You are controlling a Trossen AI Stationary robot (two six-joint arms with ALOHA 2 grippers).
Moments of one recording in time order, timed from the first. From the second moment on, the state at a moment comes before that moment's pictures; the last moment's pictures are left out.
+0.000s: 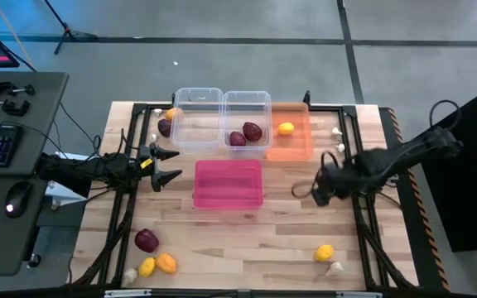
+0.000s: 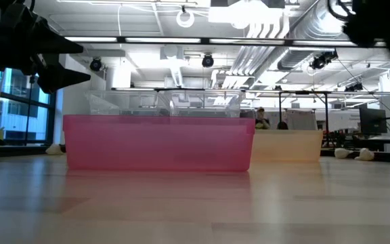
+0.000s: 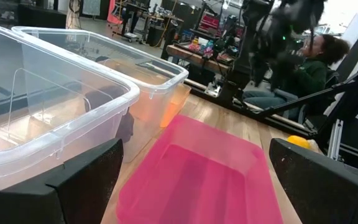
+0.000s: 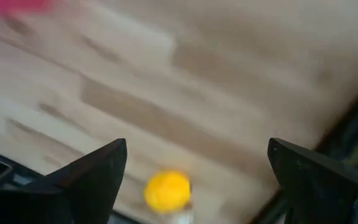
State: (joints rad) left arm -0.12 0.01 0.07 -0.14 -0.38 -0.33; right arm 0.34 1.07 0.93 -1.22 -0.14 1.56
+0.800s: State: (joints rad) left arm -0.12 0.01 0.07 -0.14 -0.38 -0.33; right arm 0.78 1.16 0.66 -0.54 -0.29 2.23
